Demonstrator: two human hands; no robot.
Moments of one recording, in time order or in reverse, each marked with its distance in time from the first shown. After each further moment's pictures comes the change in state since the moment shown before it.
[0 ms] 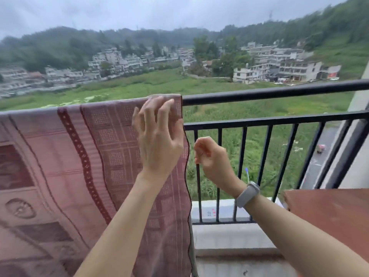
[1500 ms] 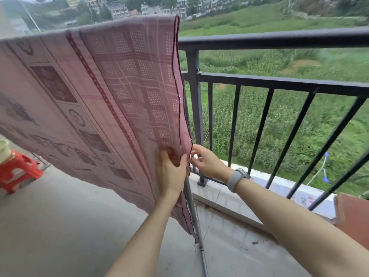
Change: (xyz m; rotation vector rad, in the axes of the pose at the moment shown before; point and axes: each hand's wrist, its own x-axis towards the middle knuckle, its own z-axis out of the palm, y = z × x) left_hand -0.179 0.033 0.084 0.231 -0.068 -0.988; right_hand -0.058 0.138 0.033 0.313 -0.879 0.184
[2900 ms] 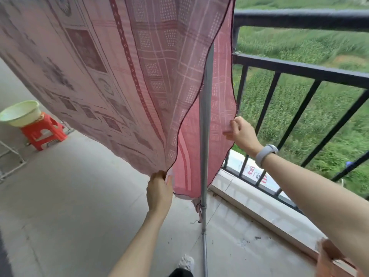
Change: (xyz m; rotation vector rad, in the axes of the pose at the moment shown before) left_hand -0.039 -0.110 -0.044 0.294 -0.066 -0.259; right_hand 0.041 0.030 -0.016 0.107 0.259 0.278
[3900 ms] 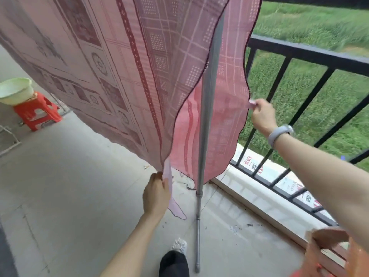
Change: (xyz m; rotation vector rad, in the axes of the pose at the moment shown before) left_hand -0.021 -0.029 0.017 0.092 -0.105 -0.006; right_hand 0.042 0.025 -0.036 -0.413 0.213 -0.038
